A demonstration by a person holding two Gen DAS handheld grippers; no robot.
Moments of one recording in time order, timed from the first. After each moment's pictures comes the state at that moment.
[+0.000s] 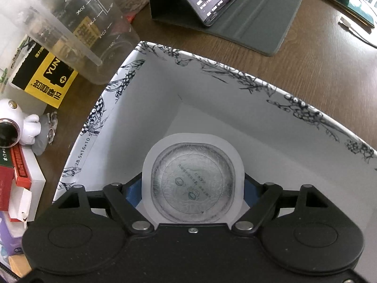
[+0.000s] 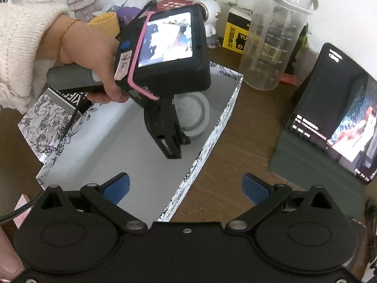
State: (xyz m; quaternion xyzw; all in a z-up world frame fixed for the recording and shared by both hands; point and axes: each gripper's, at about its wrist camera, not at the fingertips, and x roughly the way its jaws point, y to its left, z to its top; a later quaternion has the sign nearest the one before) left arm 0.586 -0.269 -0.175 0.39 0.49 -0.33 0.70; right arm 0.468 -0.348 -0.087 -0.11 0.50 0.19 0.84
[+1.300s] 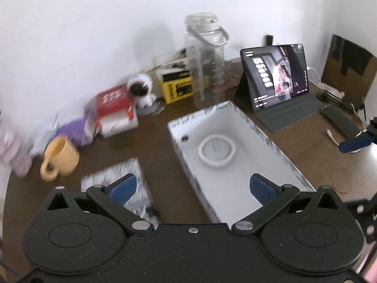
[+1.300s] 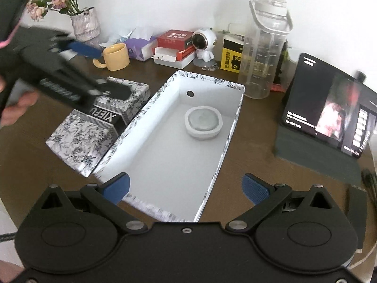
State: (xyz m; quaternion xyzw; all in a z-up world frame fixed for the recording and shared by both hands) left arm 0.394 -0.131 -0.006 0.13 0.38 -0.17 0.90; right arm 0.368 -0.323 -0.038 -0.05 0.44 0.15 0.88
